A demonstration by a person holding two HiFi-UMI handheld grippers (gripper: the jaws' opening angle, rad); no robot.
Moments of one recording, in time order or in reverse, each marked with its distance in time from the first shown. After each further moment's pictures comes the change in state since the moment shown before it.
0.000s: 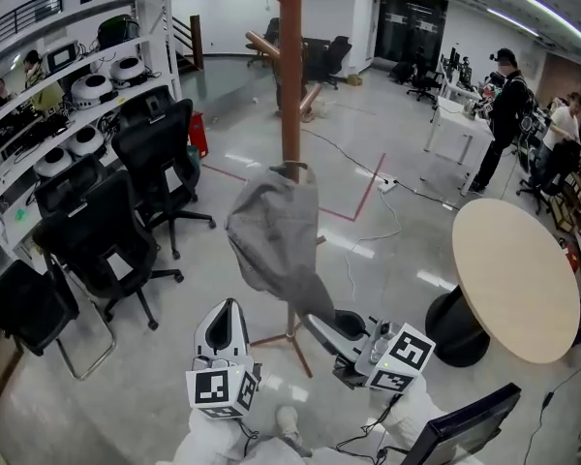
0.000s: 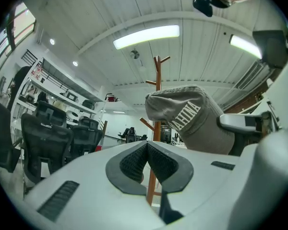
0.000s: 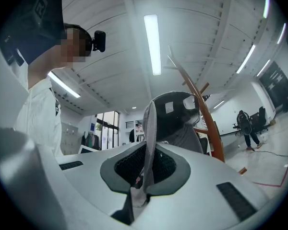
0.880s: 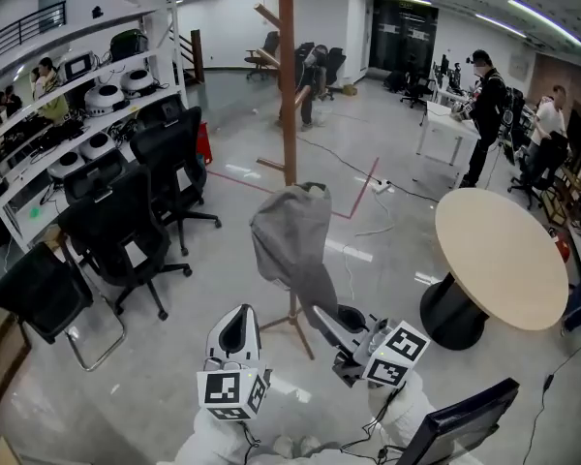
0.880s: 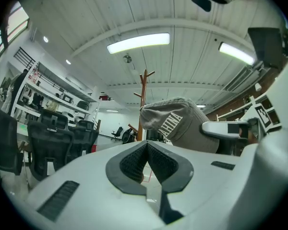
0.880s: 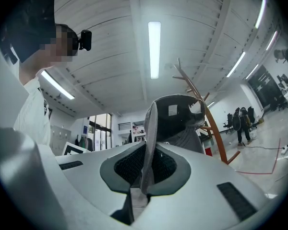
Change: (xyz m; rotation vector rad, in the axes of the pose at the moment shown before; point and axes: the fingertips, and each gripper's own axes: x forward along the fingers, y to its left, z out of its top) left arm -0.139 -0.055 0.028 0.026 0.032 -0.085; right arm -0.057 0.110 0.005 0.045 -0.021 -0.113
